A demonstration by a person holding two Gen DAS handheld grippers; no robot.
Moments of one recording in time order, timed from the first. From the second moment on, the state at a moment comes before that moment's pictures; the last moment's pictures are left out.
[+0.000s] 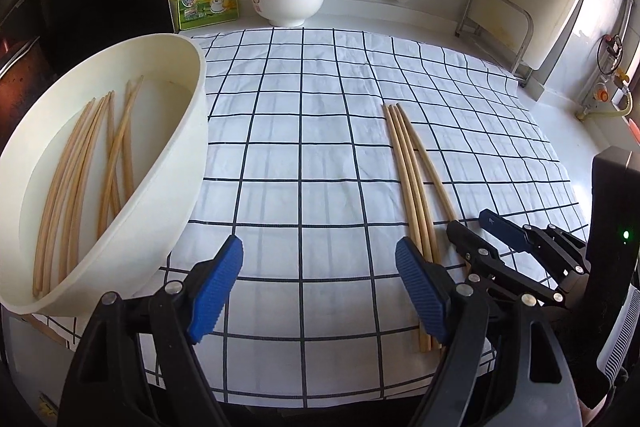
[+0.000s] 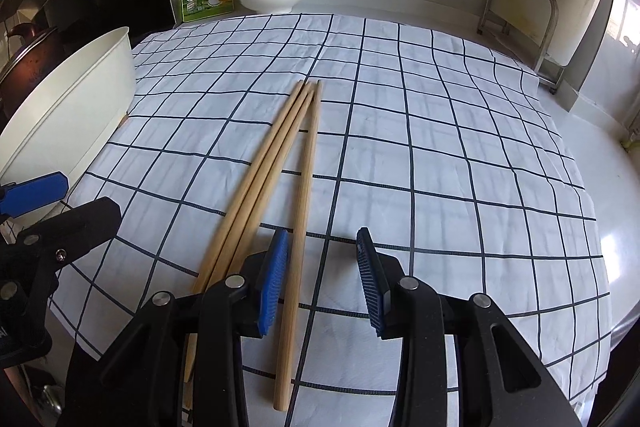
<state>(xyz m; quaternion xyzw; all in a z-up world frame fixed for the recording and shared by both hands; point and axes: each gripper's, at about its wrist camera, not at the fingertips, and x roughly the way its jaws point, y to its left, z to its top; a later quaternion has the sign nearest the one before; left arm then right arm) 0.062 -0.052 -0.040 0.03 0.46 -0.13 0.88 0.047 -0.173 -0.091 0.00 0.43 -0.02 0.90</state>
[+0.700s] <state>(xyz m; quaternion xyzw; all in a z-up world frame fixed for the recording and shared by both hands) 0.070 -0.078 -0.055 0.05 0.47 -0.14 0.87 0.033 -0.211 -0.091 0.03 0.43 -0.05 0.90</state>
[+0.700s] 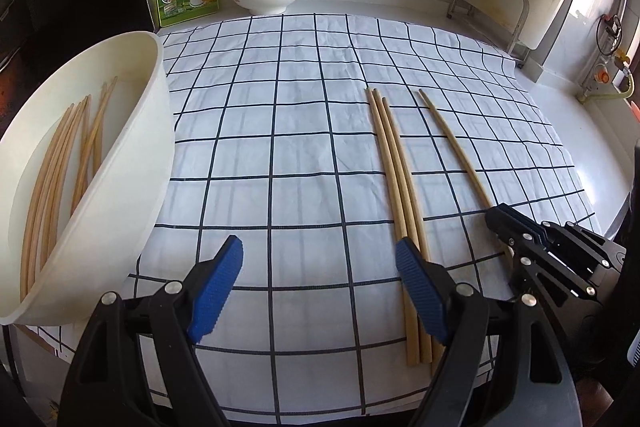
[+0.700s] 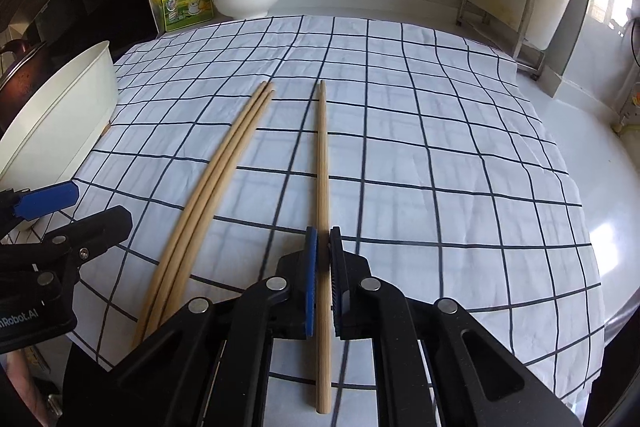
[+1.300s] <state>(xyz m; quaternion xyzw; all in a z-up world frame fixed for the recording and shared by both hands) 0.079 -0.099 -0.072 0.08 0.48 -0.15 0.86 0.028 -0.227 -0.088 0.04 0.42 -0.06 0.90</state>
